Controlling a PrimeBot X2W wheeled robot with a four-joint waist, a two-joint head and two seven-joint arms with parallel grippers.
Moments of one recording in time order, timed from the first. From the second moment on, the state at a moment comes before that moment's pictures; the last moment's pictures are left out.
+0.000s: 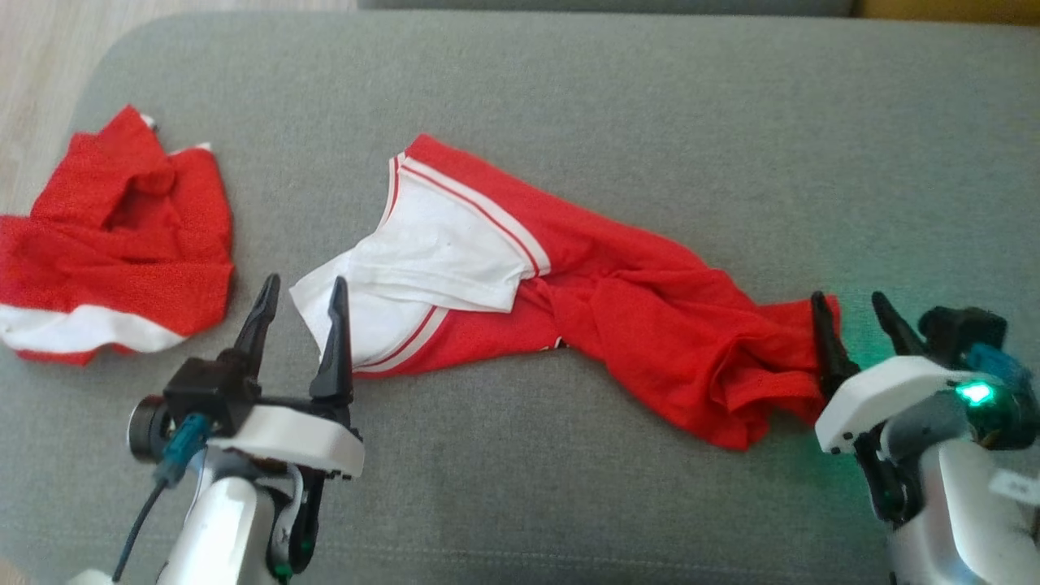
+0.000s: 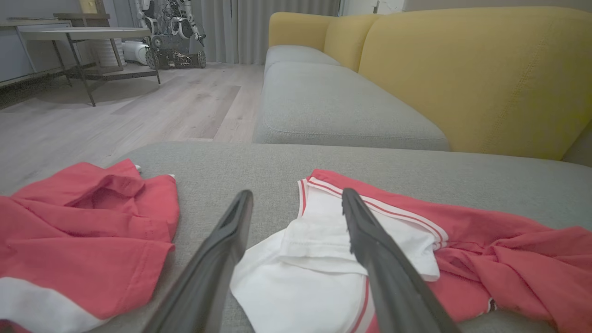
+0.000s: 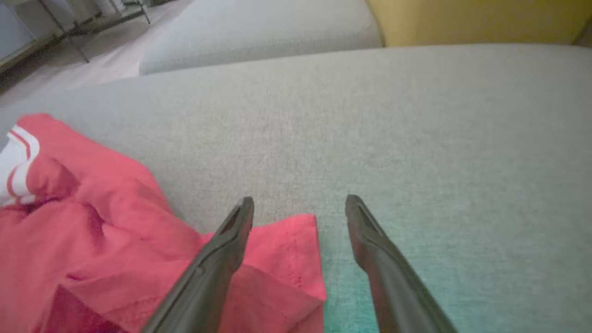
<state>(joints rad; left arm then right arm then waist) -0.13 0.12 -0.24 0.17 -0.23 0.06 -0.25 -0.19 -0.05 -0.10 0.32 0.12 0.13 0.11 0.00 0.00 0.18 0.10</state>
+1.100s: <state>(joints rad) -0.18 0.08 -0.21 0.18 -0.21 0.02 -0.25 -0.45 -0.21 -0.18 0.52 0.17 0.13 0.11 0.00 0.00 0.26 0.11</state>
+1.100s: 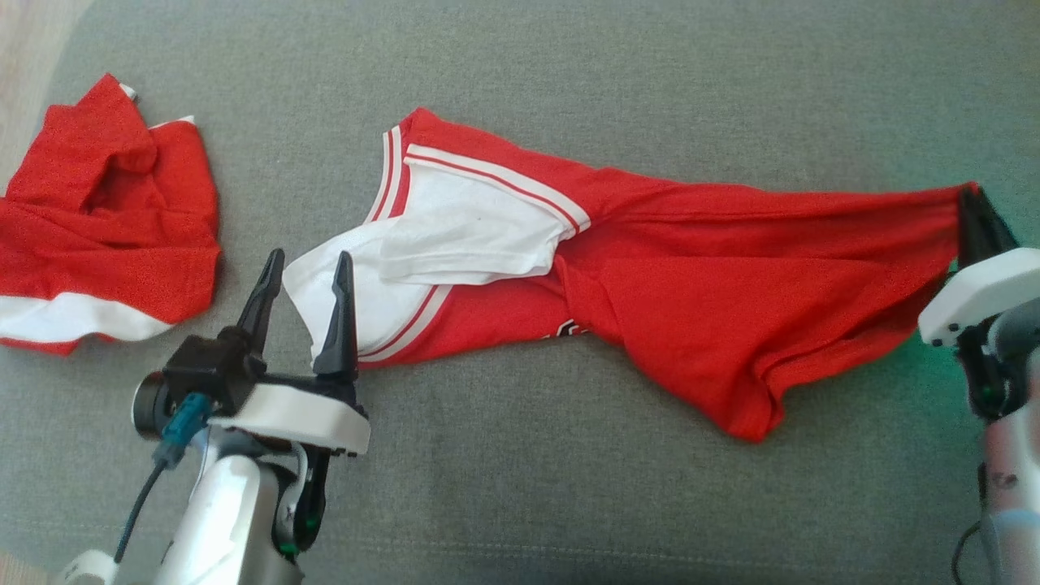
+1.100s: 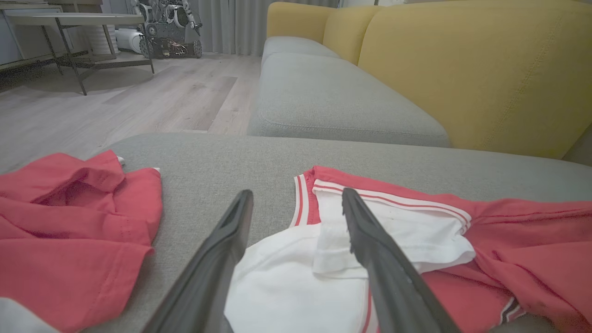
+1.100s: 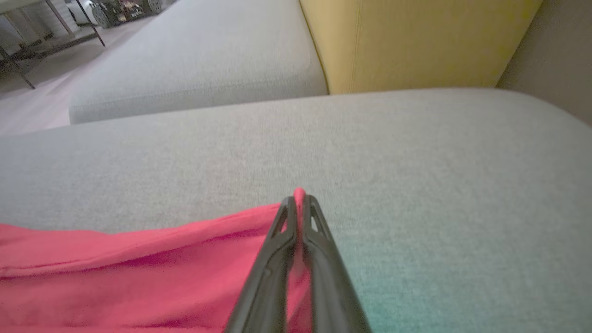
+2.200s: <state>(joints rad) -0.06 0.09 -0.15 0.20 -0.19 0.03 -0.25 -0.07 -0.07 -0.01 0.06 0.12 0.13 -0.02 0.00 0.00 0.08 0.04</state>
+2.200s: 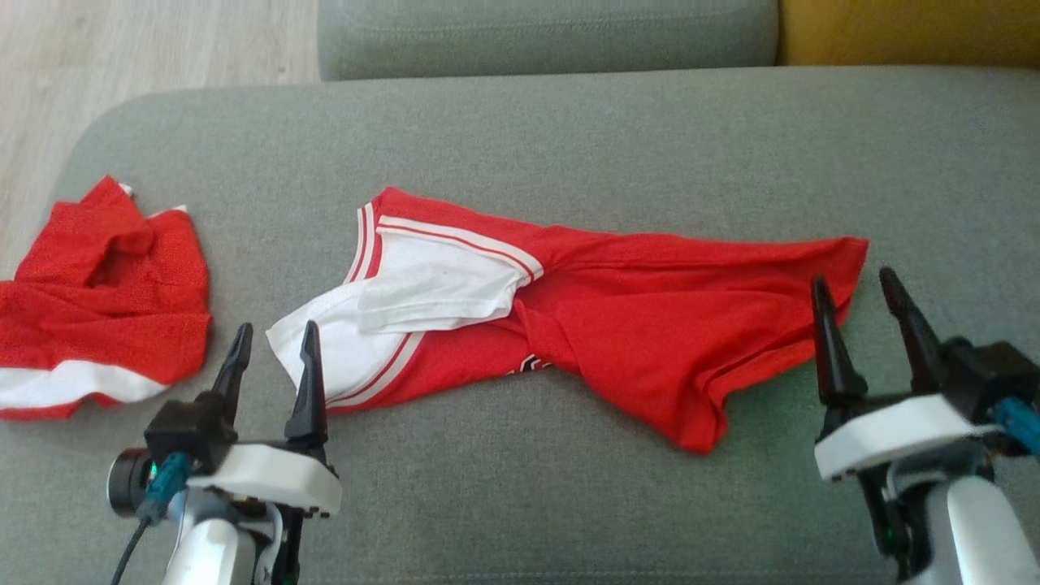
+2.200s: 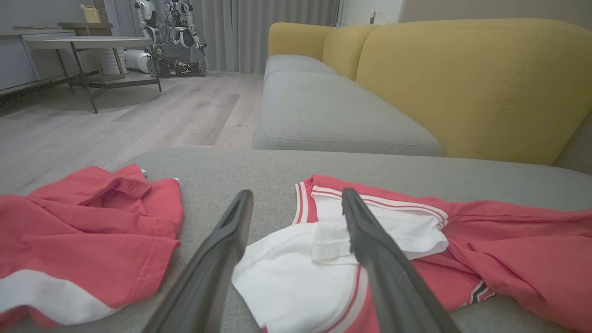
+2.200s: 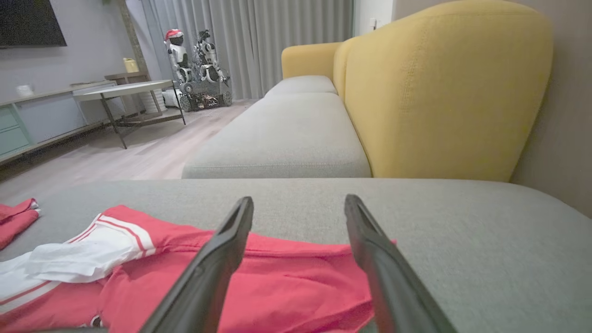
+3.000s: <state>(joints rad) -0.12 0.11 -0.22 0.24 -0.21 -0.01 -0.15 -0.01 -0.05 0.00 -0.03 0.13 0.13 0.04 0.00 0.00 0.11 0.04</state>
